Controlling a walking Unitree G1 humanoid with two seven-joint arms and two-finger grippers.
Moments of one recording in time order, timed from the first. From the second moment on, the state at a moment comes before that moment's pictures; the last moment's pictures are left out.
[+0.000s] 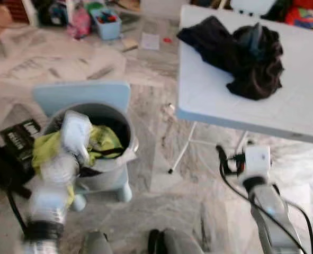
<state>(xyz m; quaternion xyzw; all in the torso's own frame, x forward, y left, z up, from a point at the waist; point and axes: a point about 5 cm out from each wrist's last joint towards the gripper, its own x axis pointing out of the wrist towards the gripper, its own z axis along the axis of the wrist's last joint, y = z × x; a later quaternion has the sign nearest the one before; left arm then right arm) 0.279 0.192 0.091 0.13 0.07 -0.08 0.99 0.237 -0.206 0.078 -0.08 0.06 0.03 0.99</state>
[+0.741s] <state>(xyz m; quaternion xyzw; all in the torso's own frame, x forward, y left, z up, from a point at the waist) 0.243 0.196 0.112 0.12 -0.02 -0.04 0.99 0.227 -0.180 0.088 -0.04 0.06 0.09 0.99</state>
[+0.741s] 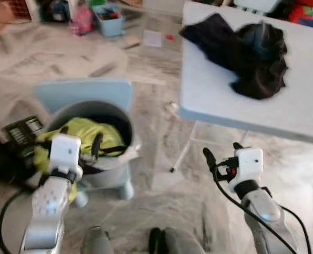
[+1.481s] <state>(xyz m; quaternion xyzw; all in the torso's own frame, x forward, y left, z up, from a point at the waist) 0.247 0.209 0.116 0.13 -0.02 -0.01 0.99 0.238 -0.171 0.095 -0.04 0.03 0.10 0.99</state>
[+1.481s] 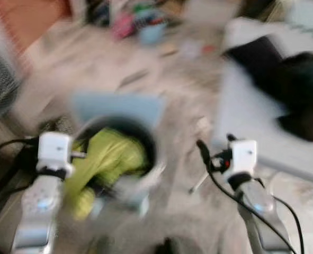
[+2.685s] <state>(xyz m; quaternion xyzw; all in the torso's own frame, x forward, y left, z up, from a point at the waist) 0.246 0.180 0.039 0.09 0.32 -0.24 0.91 0.242 -0.185 0.095 -0.09 0.05 0.09 0.99</state>
